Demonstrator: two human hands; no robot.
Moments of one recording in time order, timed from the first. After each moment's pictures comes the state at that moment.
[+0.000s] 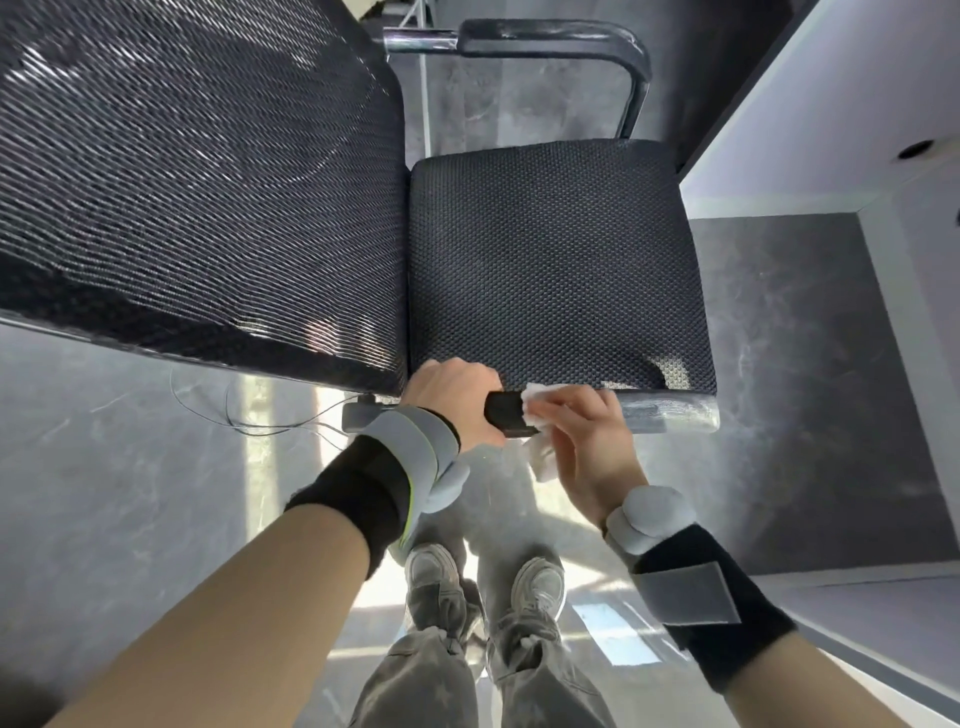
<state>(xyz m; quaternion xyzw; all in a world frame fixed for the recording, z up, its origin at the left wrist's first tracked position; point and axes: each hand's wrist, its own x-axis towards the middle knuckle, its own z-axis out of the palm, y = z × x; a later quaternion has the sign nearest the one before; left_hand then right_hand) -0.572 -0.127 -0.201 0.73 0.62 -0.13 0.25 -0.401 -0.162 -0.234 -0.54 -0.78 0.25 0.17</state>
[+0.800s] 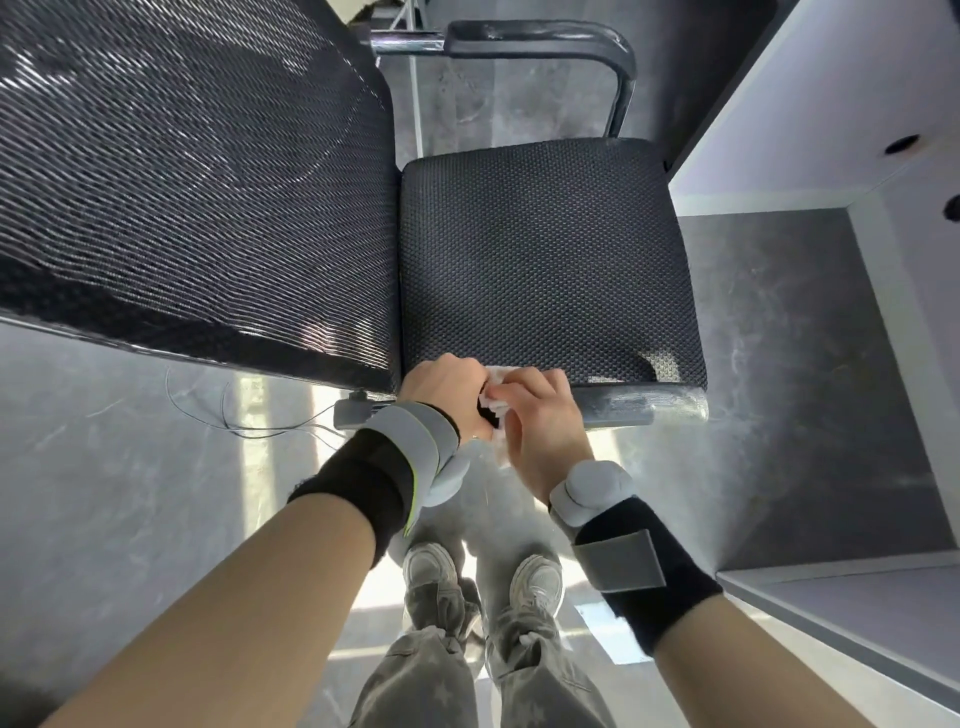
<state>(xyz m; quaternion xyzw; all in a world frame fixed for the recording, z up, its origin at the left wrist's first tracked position) -0.567 -0.129 -0.203 0.67 0.67 -0.13 0.28 -0.439 -0.157 -0.223 -0.54 -0.78 0.27 0.14</state>
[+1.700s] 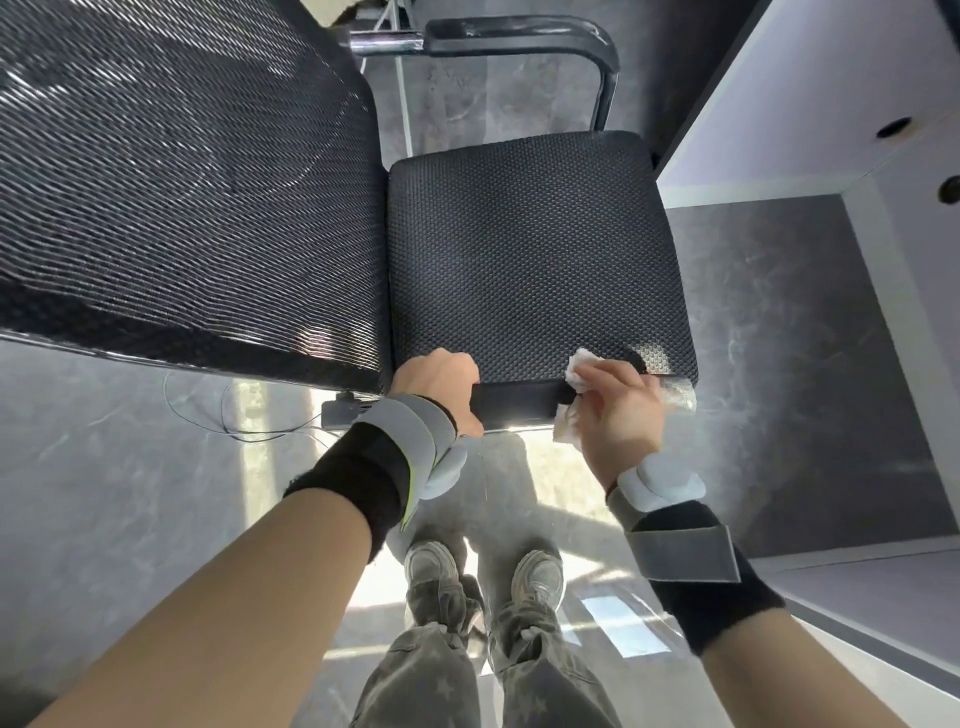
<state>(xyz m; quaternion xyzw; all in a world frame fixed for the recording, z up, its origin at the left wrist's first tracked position) -0.563 -0.123 -0.206 0.67 0.67 -0.17 0.28 -0.375 -0.148 -0.230 -0.70 -0.64 0.25 0.18</state>
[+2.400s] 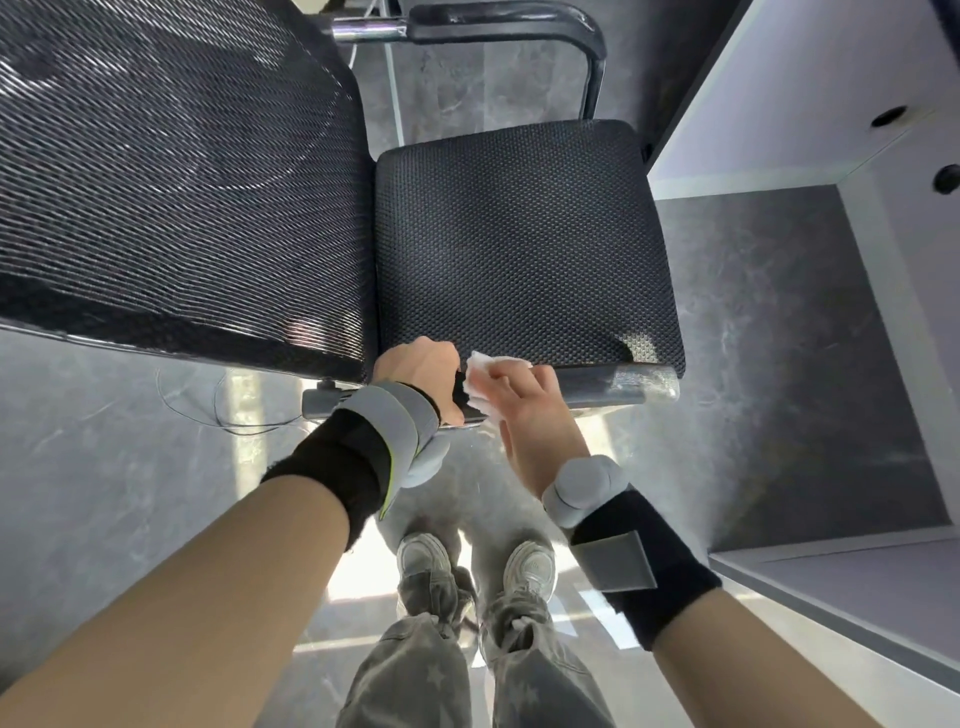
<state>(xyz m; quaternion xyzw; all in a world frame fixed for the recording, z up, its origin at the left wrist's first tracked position) -0.552 -0.123 -0.201 0.66 0.68 -0.21 0.25 -0.409 -0.165 -0.226 -0.51 -0.82 0.24 0.06</state>
